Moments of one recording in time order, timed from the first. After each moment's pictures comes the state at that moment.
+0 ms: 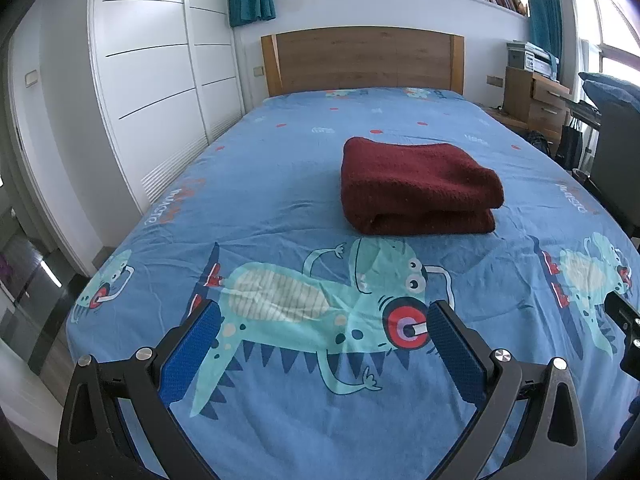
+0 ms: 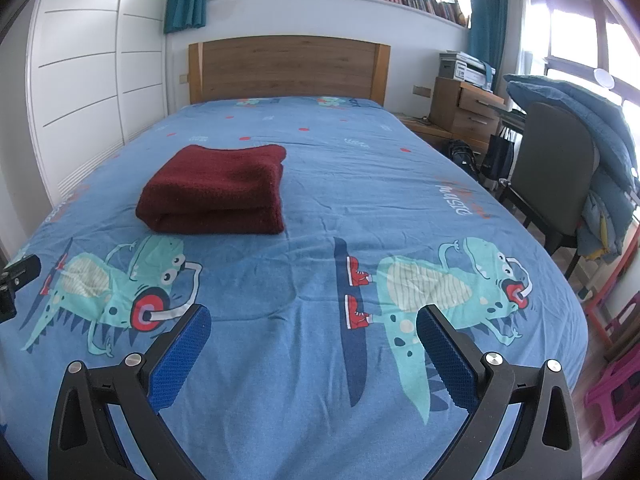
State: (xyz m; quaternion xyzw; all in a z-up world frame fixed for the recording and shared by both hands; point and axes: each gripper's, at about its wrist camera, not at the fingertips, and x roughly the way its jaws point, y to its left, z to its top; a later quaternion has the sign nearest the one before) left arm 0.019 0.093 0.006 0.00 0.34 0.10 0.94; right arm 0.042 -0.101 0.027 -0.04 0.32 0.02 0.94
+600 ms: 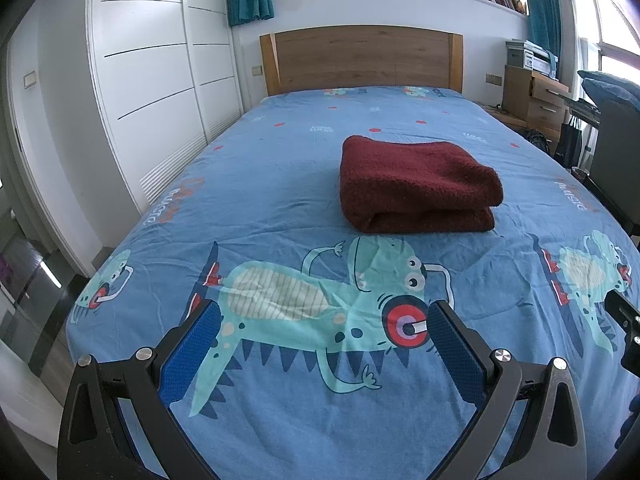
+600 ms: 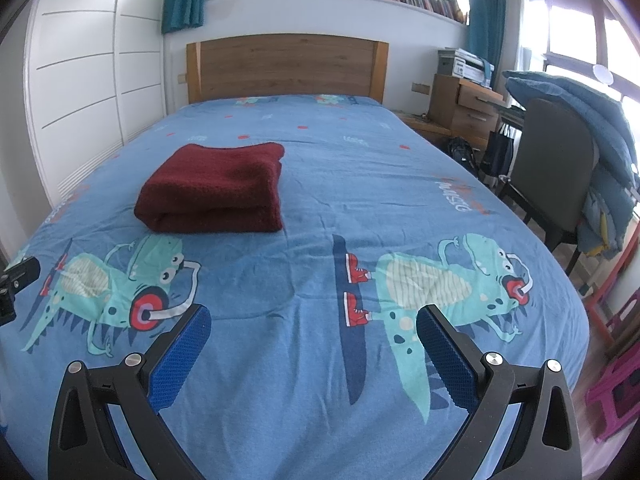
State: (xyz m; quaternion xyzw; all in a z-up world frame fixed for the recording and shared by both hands) left arm 0.021 0.095 0.005 0.00 0.34 0.10 0.94; right arm 0.043 -0.102 0.025 -0.04 0.33 0.02 0.94
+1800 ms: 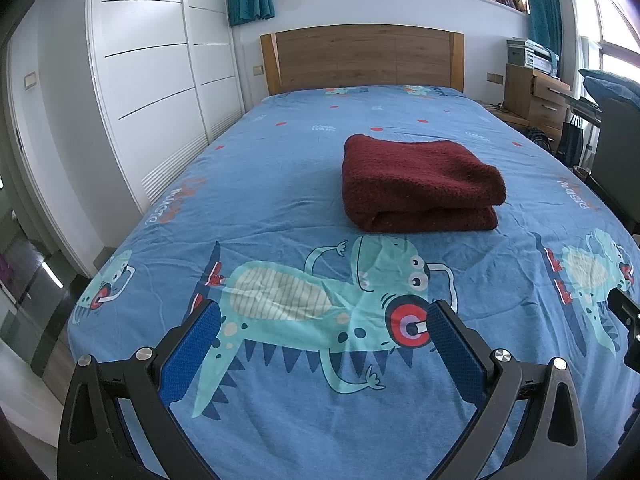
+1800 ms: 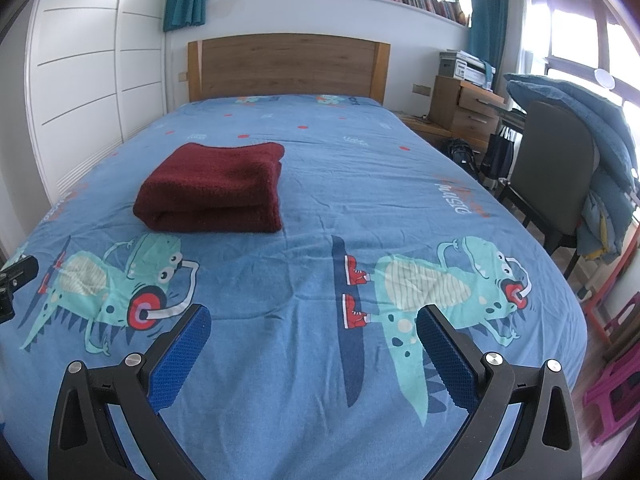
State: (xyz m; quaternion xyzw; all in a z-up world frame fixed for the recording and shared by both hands) left arm 0.021 0.104 0.005 0.00 0.34 0.10 0.93; right arm 0.043 -0.103 0.025 -0.04 0.33 0.02 0.94
